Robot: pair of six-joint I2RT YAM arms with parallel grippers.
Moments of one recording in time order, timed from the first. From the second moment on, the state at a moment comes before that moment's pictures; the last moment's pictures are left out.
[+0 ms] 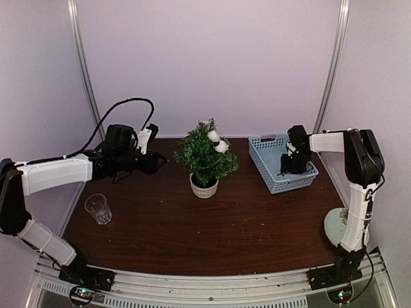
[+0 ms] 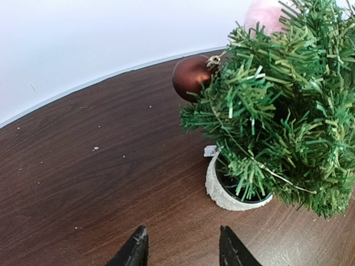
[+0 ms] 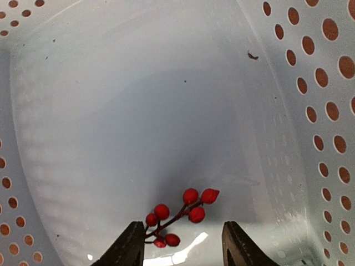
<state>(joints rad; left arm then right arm) -0.53 1.43 0.95 -0.04 0.13 -0.08 0.15 2.04 1.44 -0.53 0.04 0.26</state>
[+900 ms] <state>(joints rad) -0.53 1.40 0.93 0.00 0.15 -0.08 0.15 1.91 1.39 -0.44 -0.09 0.14</state>
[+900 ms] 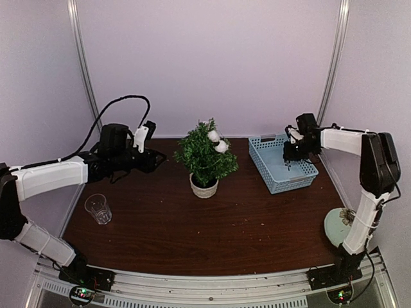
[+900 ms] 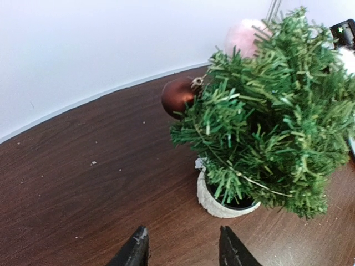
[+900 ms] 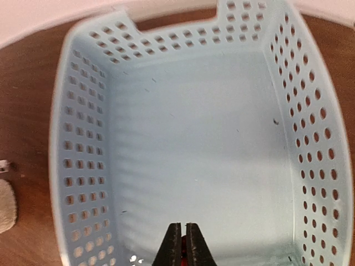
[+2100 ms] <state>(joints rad) -0.87 1.41 0.99 0.35 0.53 -0.14 0.81 1.49 1.30 -0.04 -0.68 0.06</state>
